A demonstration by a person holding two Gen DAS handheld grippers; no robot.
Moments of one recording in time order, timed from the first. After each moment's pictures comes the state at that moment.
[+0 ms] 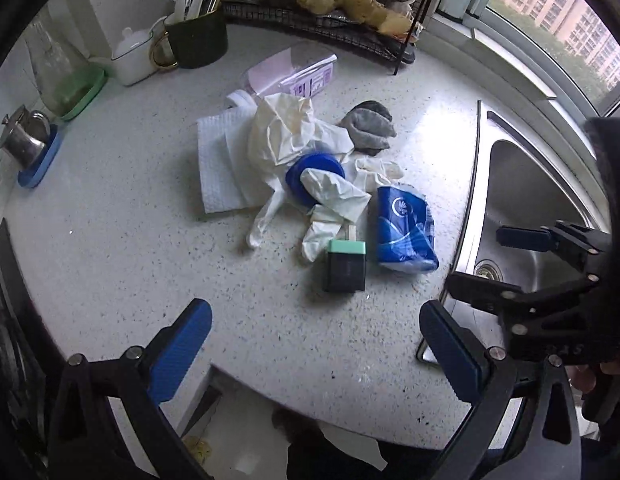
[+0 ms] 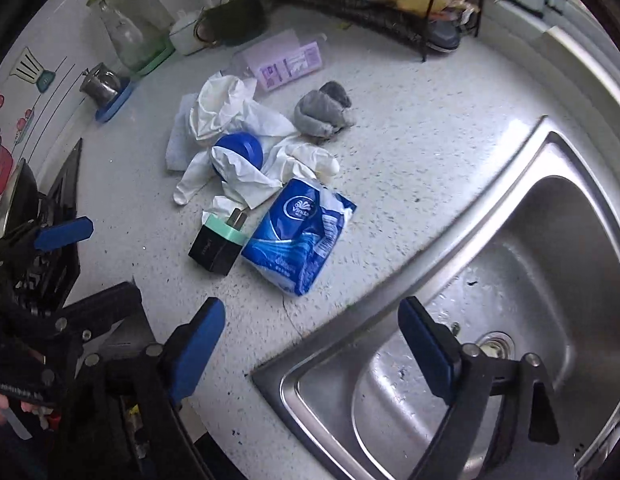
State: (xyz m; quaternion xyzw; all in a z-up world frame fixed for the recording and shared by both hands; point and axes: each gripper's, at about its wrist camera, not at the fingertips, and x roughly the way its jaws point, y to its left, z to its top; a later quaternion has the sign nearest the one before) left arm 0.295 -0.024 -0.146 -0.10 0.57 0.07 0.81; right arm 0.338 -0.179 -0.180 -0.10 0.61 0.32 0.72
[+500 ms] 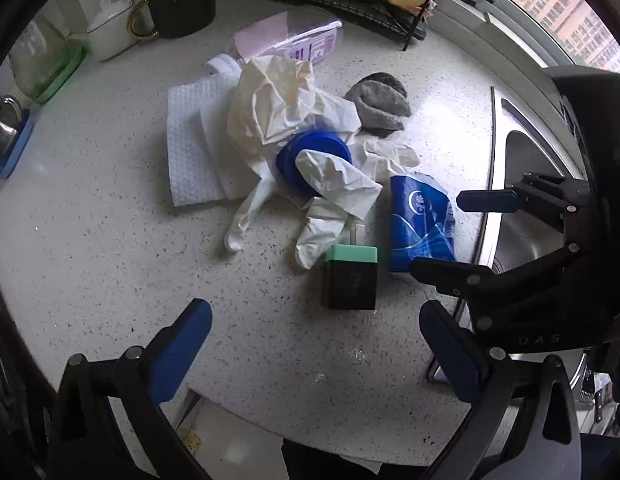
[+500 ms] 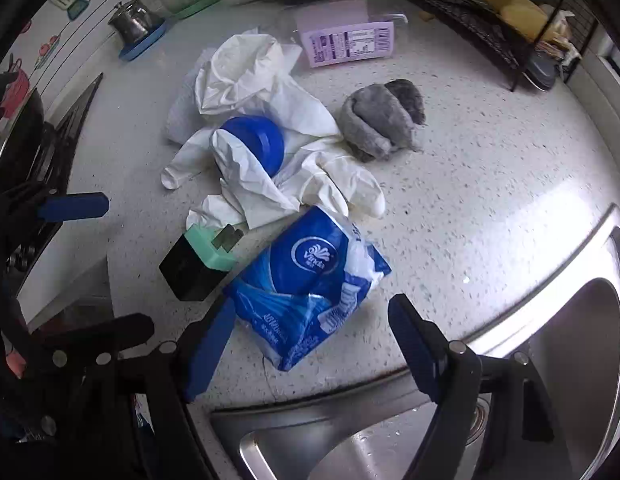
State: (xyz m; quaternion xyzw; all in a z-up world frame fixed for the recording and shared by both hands) left arm 0.315 -0.013 -0.184 -0.12 0.60 0.06 0.79; right arm 0.357 -0.127 -0.205 -0.20 0.60 0.40 0.66
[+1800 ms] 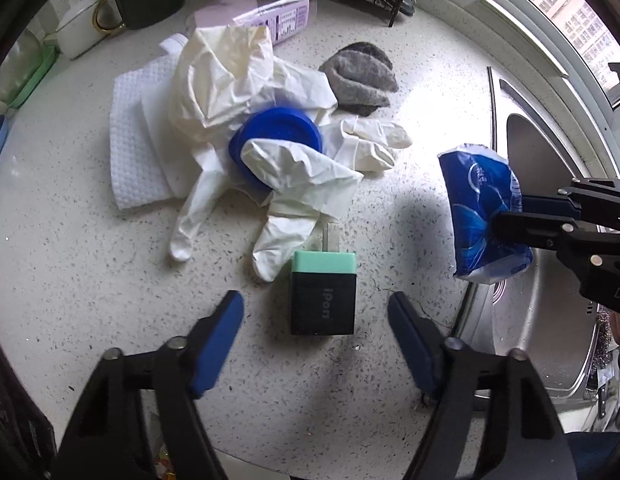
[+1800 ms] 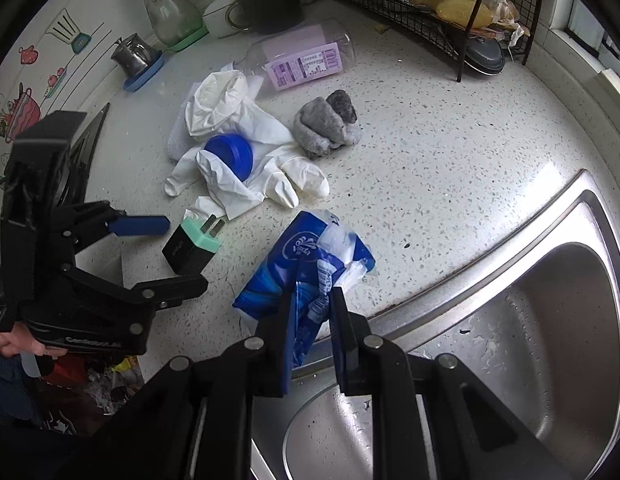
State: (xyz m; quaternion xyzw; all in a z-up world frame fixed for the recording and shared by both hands) left arm 0.348 -0.038 -0.217 -0.12 0.62 0.03 0.77; right arm 0.359 -0.148 -0.200 -0.14 0.59 0.40 0.68
